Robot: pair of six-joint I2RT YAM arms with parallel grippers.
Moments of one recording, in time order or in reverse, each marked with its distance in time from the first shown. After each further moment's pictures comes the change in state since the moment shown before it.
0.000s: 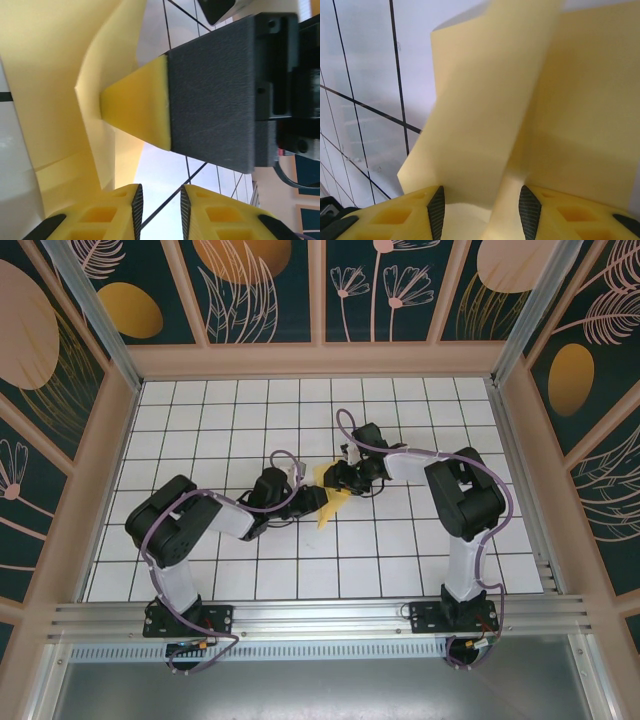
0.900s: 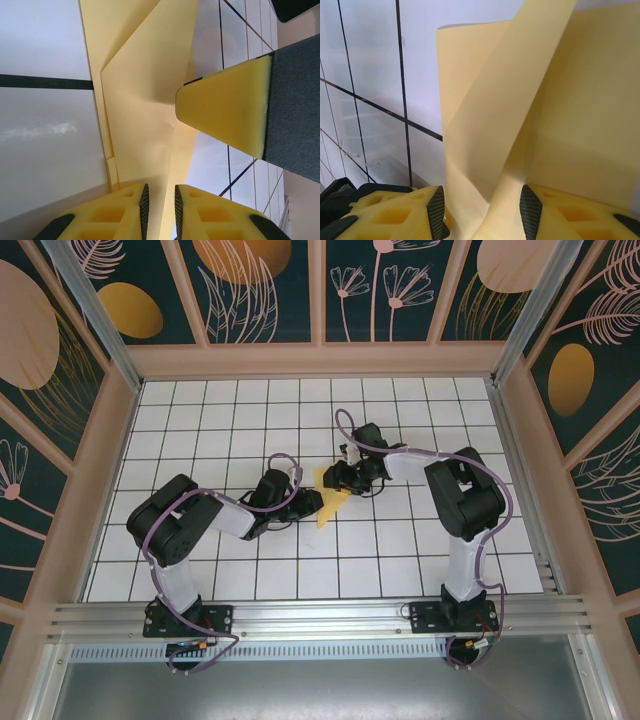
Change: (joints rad) left arm 0.000 0.004 0.007 -0.116 -0.086 0.019; right arm 0.000 0.000 0.000 0.000 -0.009 -0.039
